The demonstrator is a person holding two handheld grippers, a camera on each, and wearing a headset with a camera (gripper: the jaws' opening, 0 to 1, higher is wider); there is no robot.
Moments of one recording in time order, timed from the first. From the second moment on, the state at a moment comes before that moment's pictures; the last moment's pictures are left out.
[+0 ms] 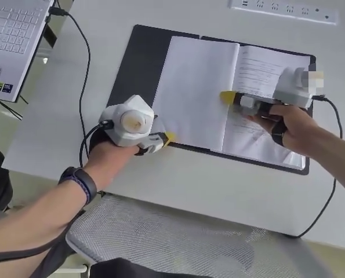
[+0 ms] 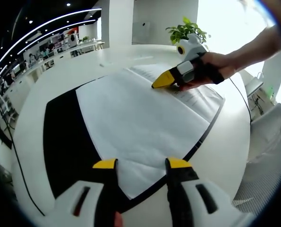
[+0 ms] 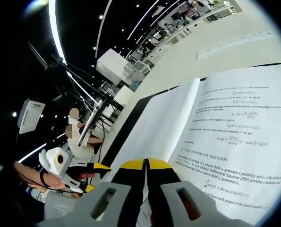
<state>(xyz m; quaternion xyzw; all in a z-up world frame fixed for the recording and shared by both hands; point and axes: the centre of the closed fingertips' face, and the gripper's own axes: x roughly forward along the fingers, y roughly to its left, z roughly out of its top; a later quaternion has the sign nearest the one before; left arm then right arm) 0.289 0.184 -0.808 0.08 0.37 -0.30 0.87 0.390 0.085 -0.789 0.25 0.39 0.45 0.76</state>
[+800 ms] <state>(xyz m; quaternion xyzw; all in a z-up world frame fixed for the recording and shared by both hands) 0.289 0.186 -0.806 0.08 0.38 -0.31 0.87 0.513 0.068 -0.798 0.37 0.34 0.34 0.79</state>
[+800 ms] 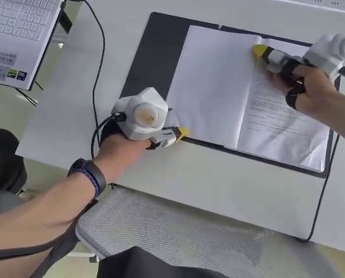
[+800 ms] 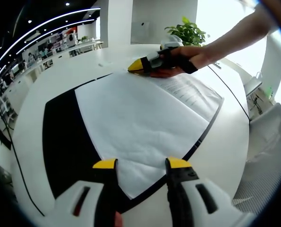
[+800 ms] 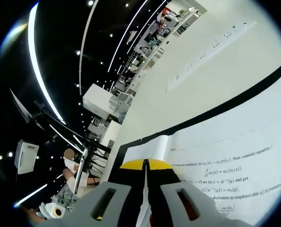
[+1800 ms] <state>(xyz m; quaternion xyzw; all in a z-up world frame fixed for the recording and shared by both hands) 0.292 0.188 -0.809 0.08 0.38 -0.31 0.87 0.544 0.067 -0.807 0.38 0.35 0.34 0.79</state>
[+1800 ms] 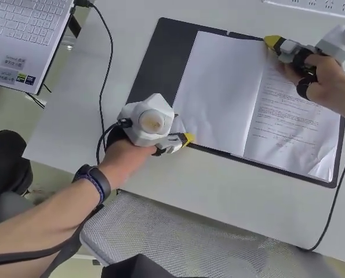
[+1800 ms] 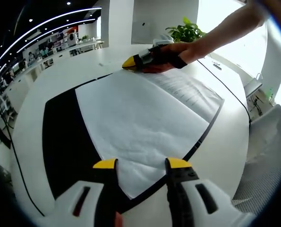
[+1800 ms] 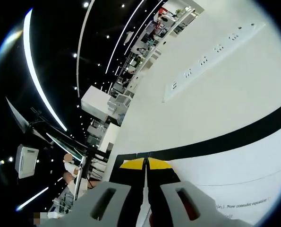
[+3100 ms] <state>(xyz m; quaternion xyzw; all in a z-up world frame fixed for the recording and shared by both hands) 0.289 0.186 -0.807 0.08 0.37 -0.31 0.87 0.351 0.083 -0.792 0.32 0.39 0.47 0.73</state>
